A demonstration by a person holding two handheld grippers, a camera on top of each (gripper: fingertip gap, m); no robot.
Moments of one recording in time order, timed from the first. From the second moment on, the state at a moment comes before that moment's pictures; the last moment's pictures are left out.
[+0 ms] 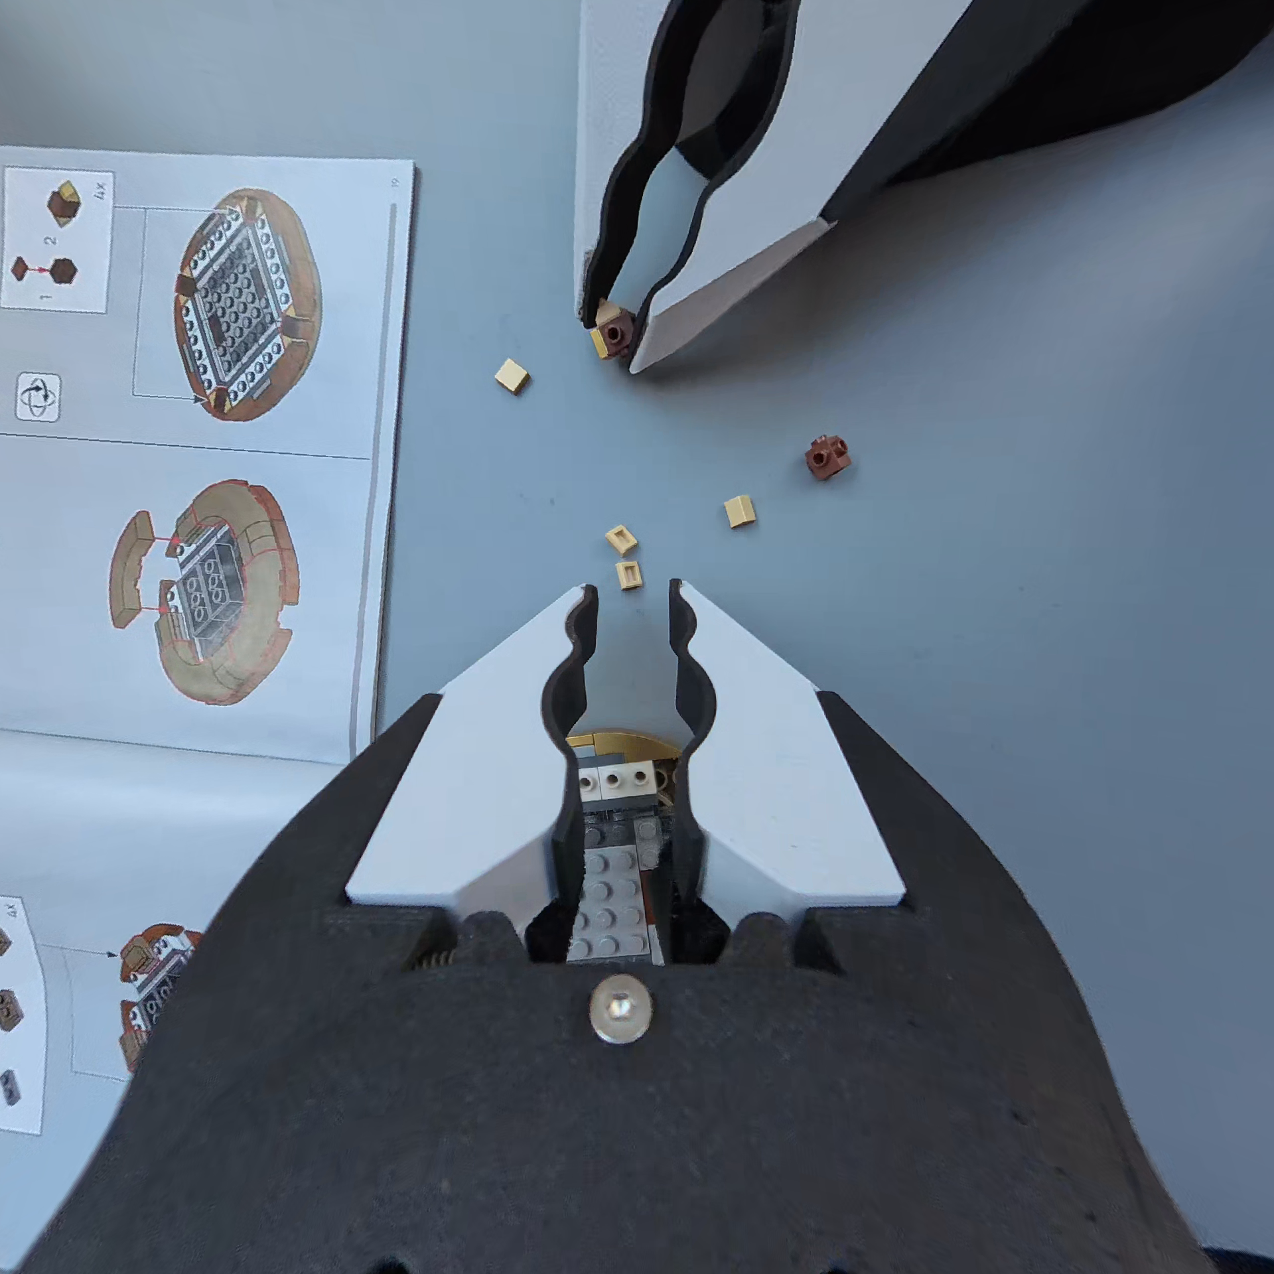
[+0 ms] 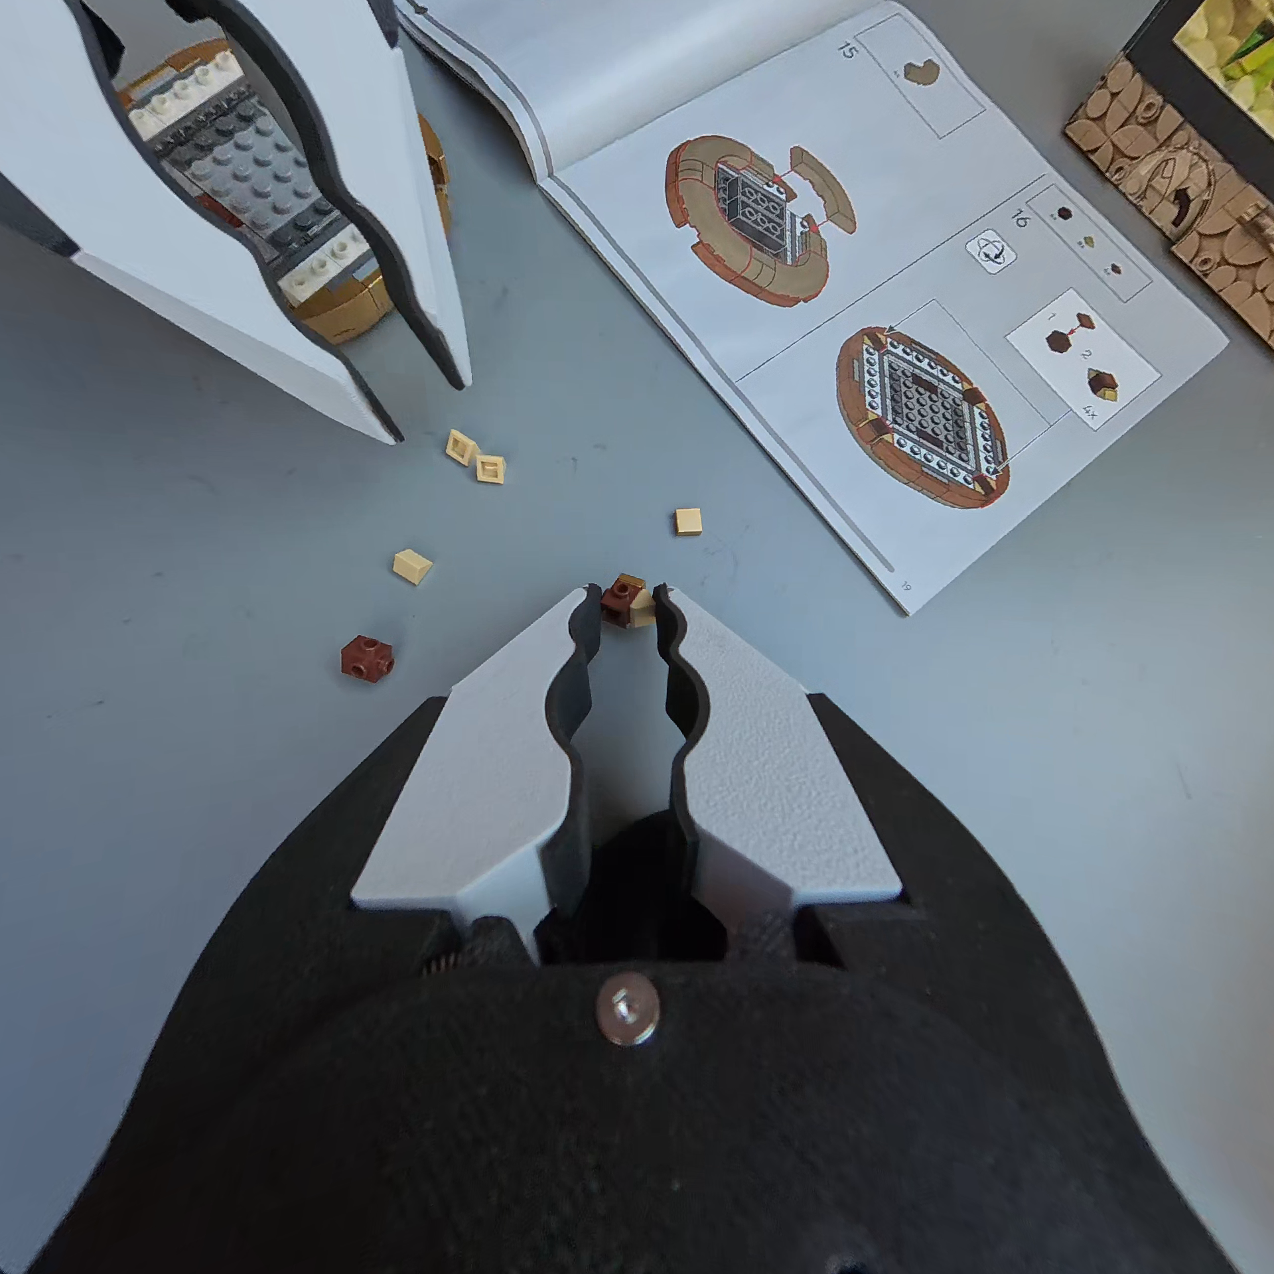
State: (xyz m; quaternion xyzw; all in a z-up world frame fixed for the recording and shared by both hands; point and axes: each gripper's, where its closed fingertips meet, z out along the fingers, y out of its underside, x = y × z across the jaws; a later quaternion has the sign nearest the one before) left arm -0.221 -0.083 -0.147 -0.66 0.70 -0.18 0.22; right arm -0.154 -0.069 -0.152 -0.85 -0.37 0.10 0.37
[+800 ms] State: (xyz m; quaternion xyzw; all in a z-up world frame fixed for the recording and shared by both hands) left arm -0.206 -0.122 -0.116 -0.69 0.63 -0.30 0.20; right arm -0.177 -0.119 -0.086 -0.69 -0.49 0.17 0.51
